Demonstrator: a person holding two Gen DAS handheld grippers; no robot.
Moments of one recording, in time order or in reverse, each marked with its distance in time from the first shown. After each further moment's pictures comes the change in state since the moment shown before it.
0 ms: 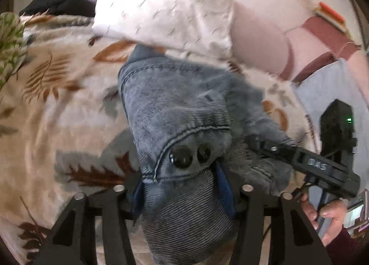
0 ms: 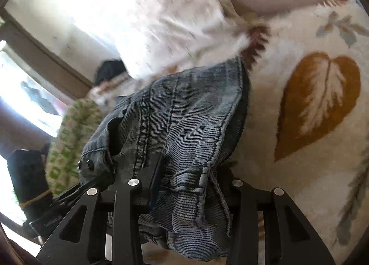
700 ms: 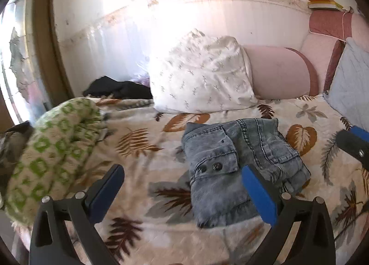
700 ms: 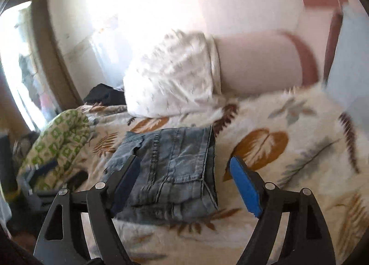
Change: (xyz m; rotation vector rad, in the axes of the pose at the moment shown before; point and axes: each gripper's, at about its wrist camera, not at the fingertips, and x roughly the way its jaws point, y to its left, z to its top) left arm -0.127 -0.061 -0.050 0.199 -0.412 0.463; right arm -0.142 0.072 -0.062 -0.303 -0.397 -0.245
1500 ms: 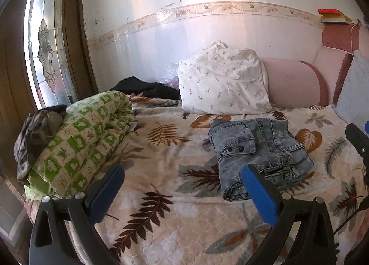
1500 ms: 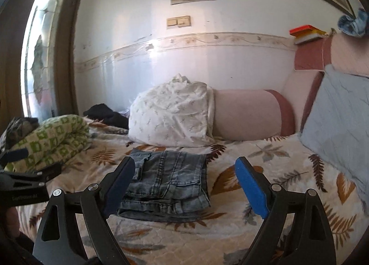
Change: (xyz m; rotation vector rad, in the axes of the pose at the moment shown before) left arm -0.057 0.033 -0.037 -0.080 -0.049 0.097; right arm -0.074 0.051 -0.046 -0.152 -0.291 -0.126
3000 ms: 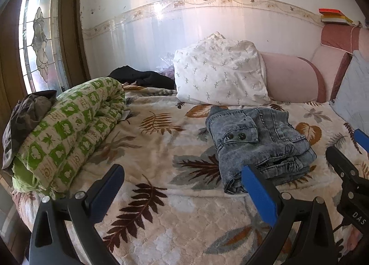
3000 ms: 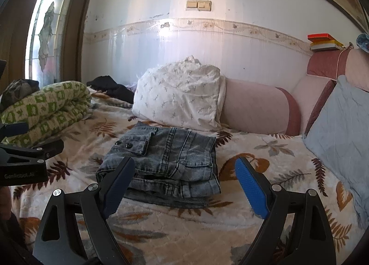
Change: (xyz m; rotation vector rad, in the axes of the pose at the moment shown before) left arm 0.023 0.003 -0.017 -0.022 0.039 -0.045; right arm 0.025 0.036 -0.029 -0.153 0.100 -0.006
